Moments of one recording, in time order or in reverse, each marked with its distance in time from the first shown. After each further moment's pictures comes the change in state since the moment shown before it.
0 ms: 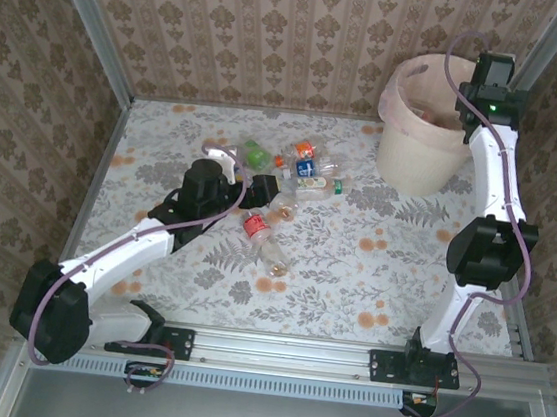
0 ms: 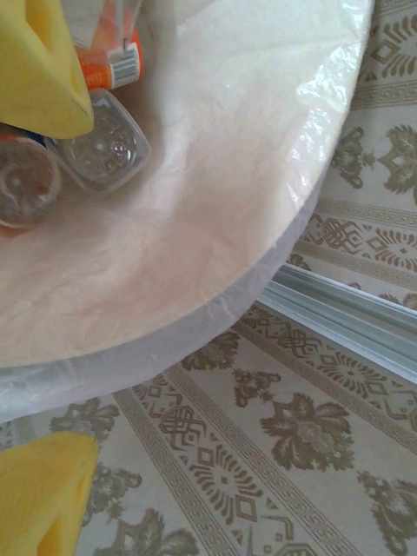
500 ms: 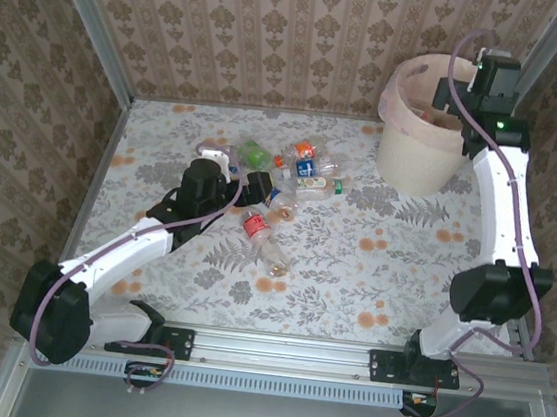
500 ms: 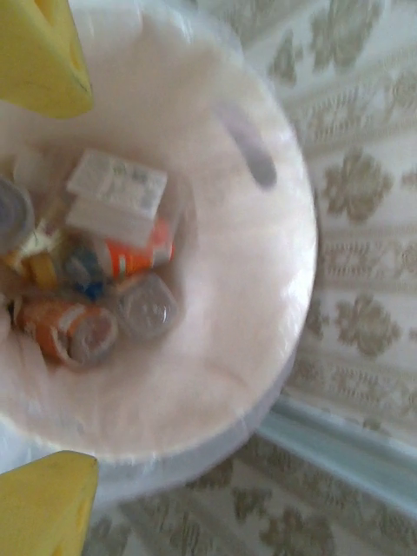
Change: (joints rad) left arm 0.020 0.000 0.000 -0.042 -0.063 -0.037; right arm 0.094 -0.309 -0.206 -0.016 -0.287 0.144
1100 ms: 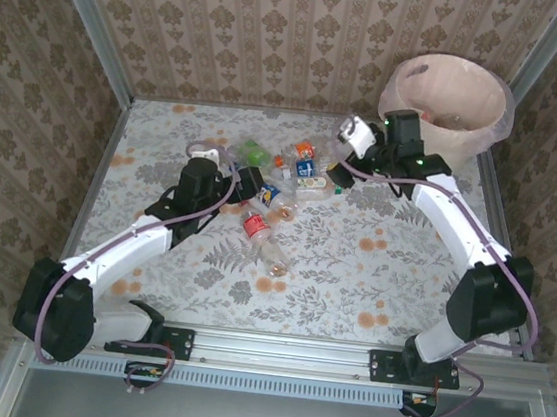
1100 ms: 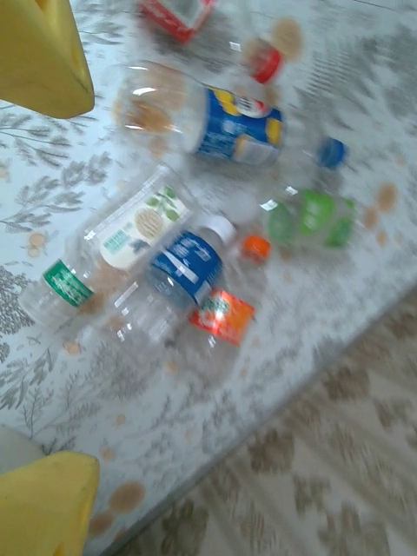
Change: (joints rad) left arm 0.056 0.017 -0.011 -0.031 -0.060 -0.094; right arm 0.312 -0.034 -0.459 0.159 -0.568 -0.674
